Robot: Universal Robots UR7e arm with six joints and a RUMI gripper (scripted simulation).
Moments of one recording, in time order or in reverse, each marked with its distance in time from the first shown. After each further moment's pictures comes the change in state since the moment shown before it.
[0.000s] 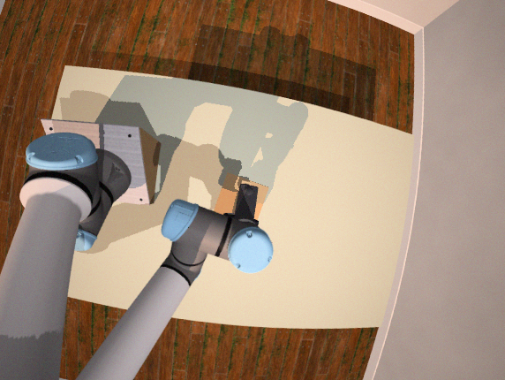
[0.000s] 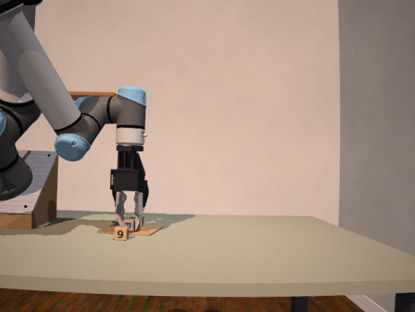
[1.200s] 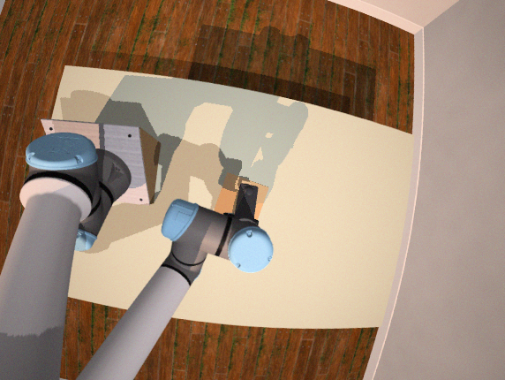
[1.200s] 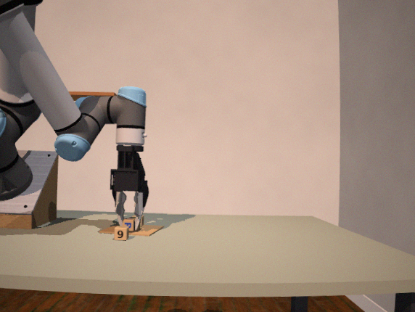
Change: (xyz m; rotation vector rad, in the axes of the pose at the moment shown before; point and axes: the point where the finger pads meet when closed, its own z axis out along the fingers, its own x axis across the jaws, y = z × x) arm 0.000 -0.001 0.000 0.000 -0.001 0.000
